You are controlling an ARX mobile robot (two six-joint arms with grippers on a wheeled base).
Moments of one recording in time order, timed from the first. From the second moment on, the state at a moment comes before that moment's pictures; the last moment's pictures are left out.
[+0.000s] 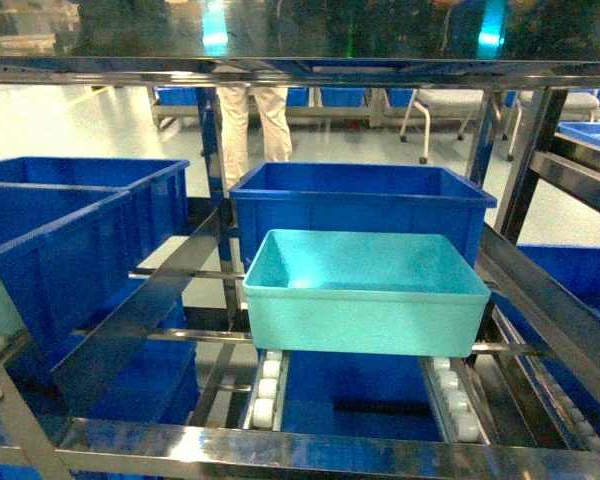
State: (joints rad) left arm 0.00 0.04 0.04 -0.01 0.00 -0.01; right arm 0.00 0.05 0.06 0.00 0.00 -0.01
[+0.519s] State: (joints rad) left arm 0.00 0.01 0.02 0.00 0.00 -0.01; right arm 0.00 0.01 0.01 0.00 0.00 -0.01
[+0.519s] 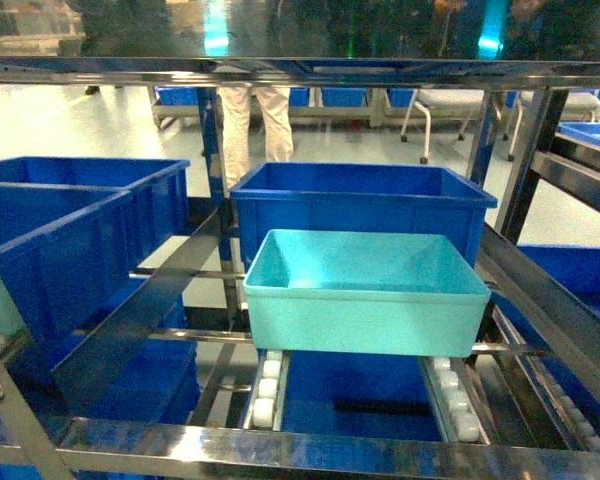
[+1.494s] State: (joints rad) left arm 0.00 0.01 0.02 0.00 0.00 -0.01; right arm 0.00 0.01 0.01 0.00 0.00 -0.01
